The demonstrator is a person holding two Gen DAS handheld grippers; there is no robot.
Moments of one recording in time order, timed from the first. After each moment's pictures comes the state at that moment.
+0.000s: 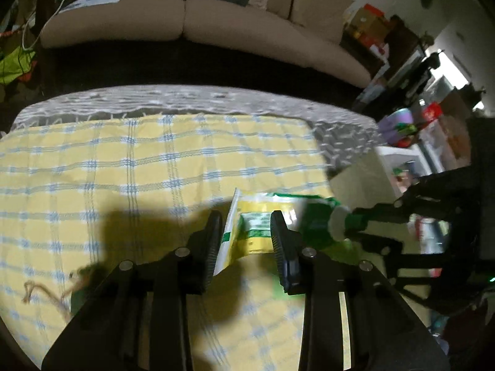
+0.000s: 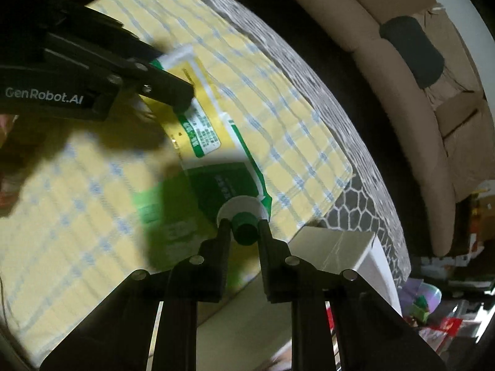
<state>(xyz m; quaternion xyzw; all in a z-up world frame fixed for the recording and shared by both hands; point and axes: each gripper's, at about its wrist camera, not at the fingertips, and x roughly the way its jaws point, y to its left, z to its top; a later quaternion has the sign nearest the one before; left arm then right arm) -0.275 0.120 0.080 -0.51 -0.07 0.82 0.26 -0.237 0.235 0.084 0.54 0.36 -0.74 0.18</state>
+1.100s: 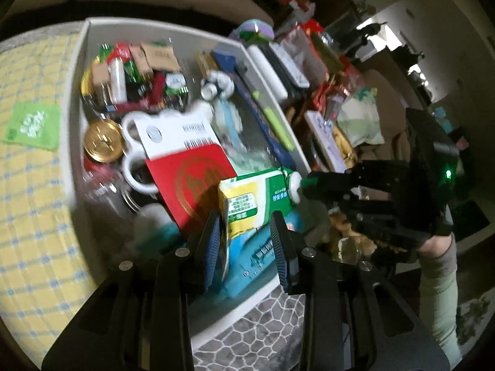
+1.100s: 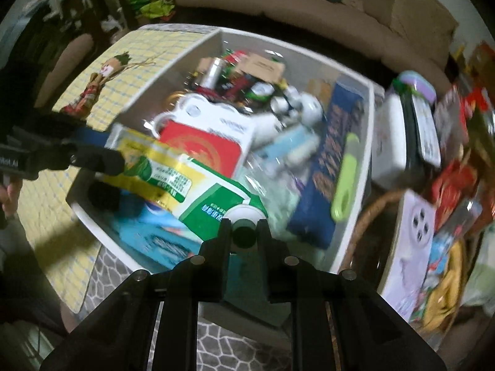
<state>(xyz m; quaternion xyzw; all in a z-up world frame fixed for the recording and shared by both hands) -0.013 0.358 0.148 -0.57 -0.11 0.72 0.40 0.023 0.544 0.162 0.55 0.11 -0.81 0.15</state>
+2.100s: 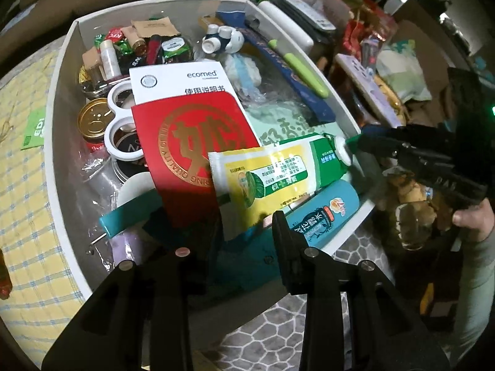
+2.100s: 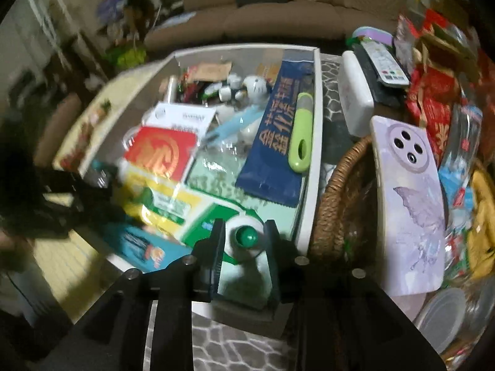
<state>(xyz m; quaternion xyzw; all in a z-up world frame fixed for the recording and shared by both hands) 0.022 0.400 0.123 -0.59 0.04 0.74 0.33 0.054 0.615 0.144 0.51 -0.04 -0.85 0.13</state>
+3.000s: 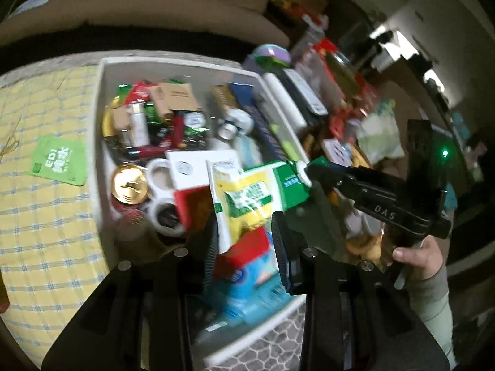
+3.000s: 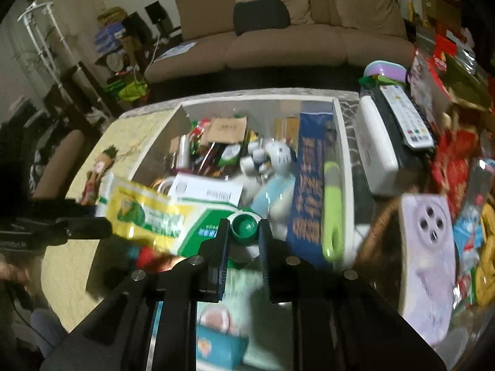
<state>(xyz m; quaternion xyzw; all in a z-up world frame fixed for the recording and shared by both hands) -0.049 0.349 0.172 -0.54 -0.10 0.76 0.35 -0.013 0.577 0.176 0.46 -0.06 -0.88 0.11</state>
